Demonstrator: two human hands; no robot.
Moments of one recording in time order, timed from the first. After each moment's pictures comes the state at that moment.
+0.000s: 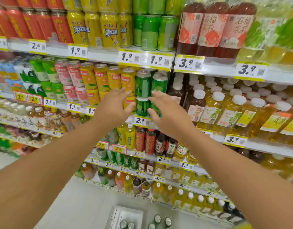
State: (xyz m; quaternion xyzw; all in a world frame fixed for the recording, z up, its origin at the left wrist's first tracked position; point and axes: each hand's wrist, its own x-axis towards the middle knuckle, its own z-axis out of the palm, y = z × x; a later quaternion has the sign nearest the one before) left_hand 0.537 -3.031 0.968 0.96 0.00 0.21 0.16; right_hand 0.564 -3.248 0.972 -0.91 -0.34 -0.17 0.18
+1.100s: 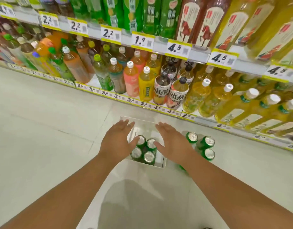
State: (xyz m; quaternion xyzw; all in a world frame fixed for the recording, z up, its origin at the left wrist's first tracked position) left_hand 0.355 -2.965 0.121 0.98 0.09 -0.04 0.18; right_hand 0.429 -3.178 0.120 -0.93 -0.28 0.20 0.12
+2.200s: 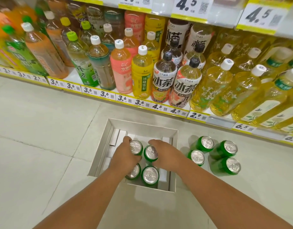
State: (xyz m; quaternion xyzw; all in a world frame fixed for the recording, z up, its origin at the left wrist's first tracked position) left_hand 0.412 -2.973 -0.097 0.88 0.24 -0.12 0.40; right_hand 0.474 -3.150 -0.081 -0.90 -0.26 0.30 0.19
